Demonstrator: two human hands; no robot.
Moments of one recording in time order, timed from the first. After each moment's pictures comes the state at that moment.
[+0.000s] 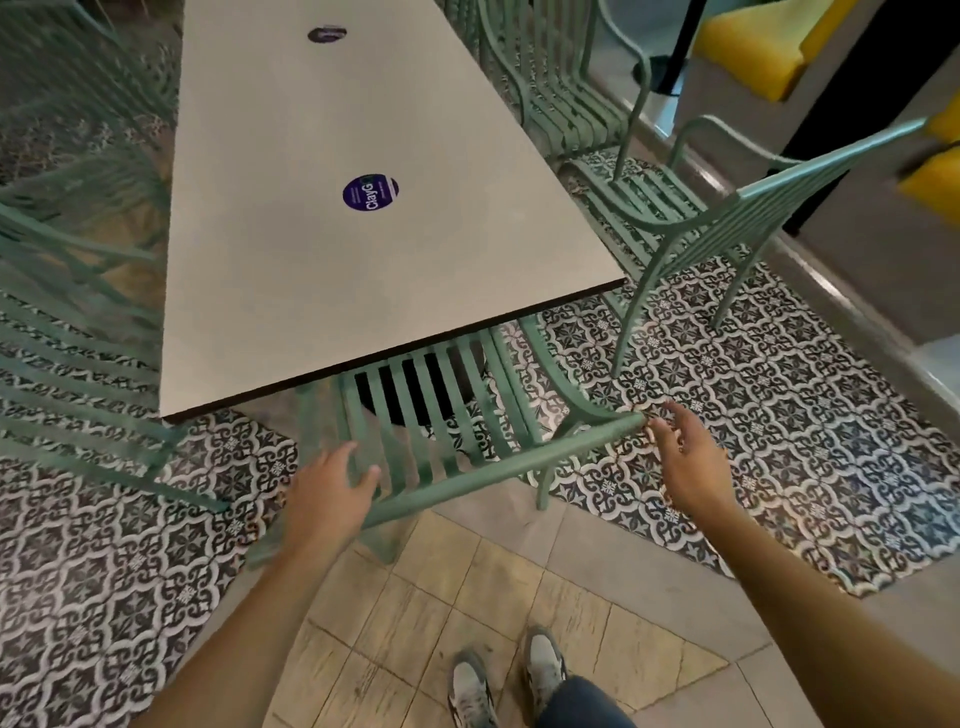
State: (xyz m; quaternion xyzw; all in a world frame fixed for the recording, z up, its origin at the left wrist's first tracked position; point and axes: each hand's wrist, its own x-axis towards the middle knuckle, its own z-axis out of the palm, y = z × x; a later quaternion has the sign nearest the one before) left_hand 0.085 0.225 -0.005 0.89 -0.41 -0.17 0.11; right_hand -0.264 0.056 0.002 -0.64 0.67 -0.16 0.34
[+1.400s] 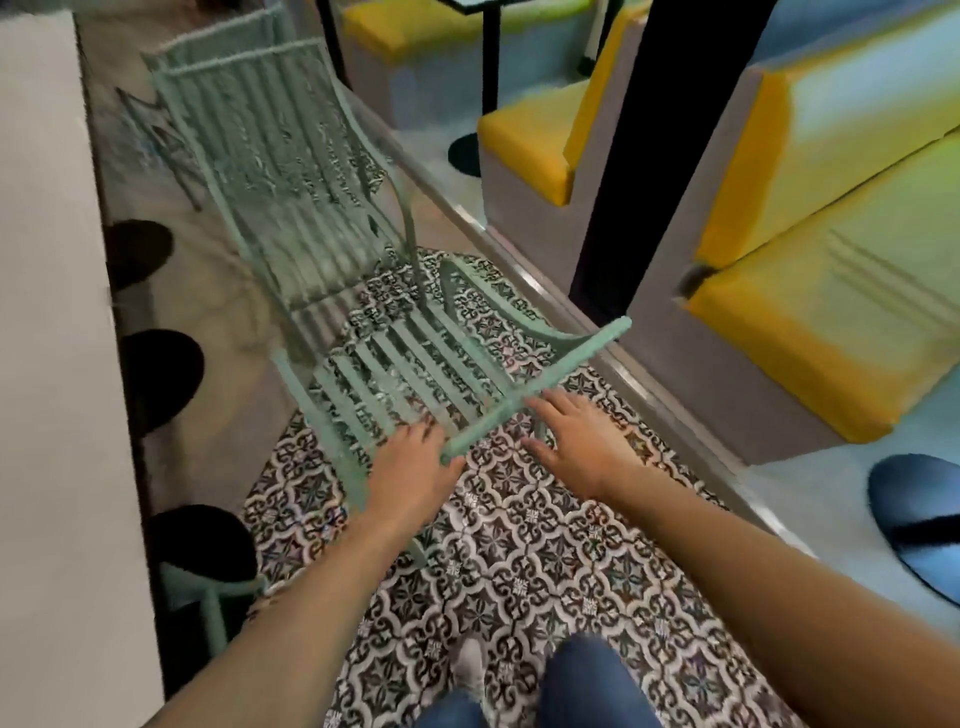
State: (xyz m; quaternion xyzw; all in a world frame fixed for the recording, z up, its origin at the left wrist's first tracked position) left_hand -0.350 -0.568 0.020 0.74 -0.65 -0.15 0.04; right_hand -0.558 -0.637 0.038 -0.86 0.49 0.01 0.15
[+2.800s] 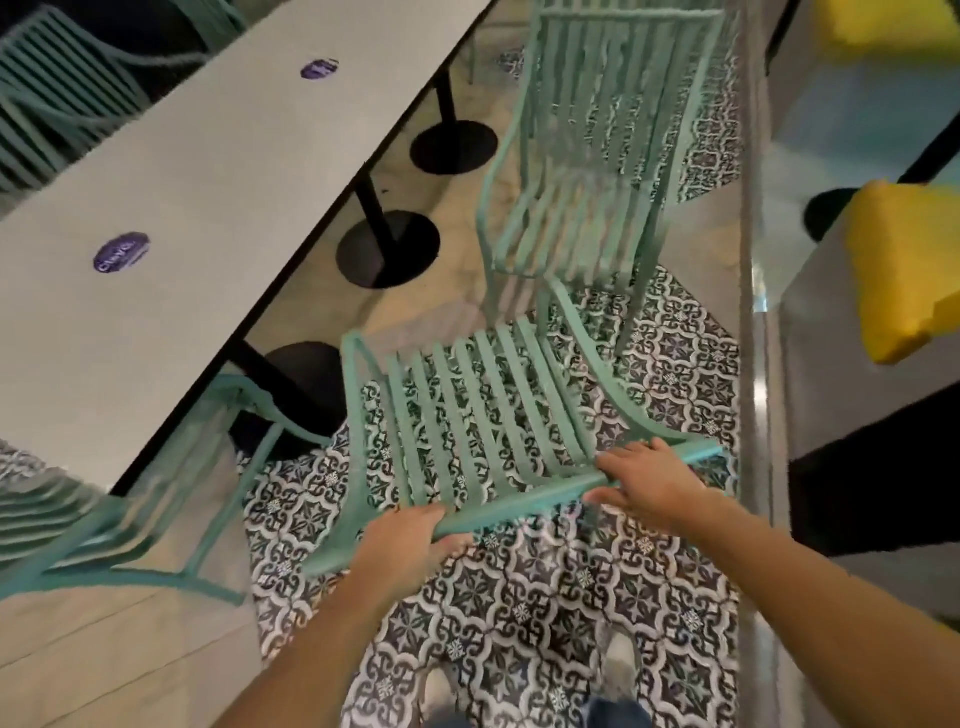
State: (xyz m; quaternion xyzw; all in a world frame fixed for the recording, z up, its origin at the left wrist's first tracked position) left_hand -0.446 -0.700 -0.029 0.91 -0.33 -0.24 0.05; right_hand -0.537 -1.006 -0.025 -0.97 0.02 0.23 0.10
